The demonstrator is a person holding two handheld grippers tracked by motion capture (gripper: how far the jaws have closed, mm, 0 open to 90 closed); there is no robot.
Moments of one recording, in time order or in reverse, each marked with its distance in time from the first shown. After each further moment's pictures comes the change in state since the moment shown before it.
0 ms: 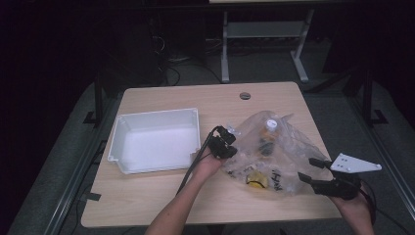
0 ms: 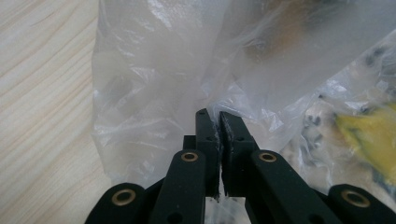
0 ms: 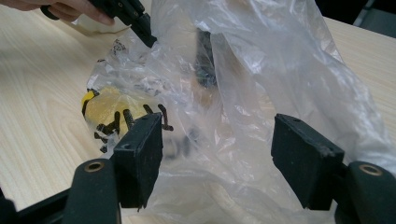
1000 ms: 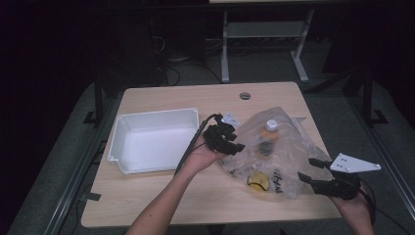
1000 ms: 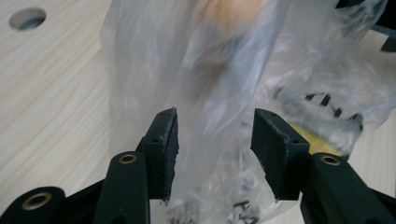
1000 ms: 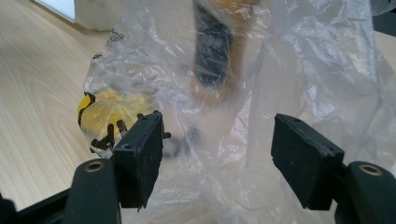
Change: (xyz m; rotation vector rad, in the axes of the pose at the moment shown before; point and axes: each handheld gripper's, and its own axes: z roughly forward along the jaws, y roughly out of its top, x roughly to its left) left arm -0.014 0.036 -0.070 -0.114 -0.111 0.107; right arm 0.000 0.000 0.001 0.006 -0.006 0.002
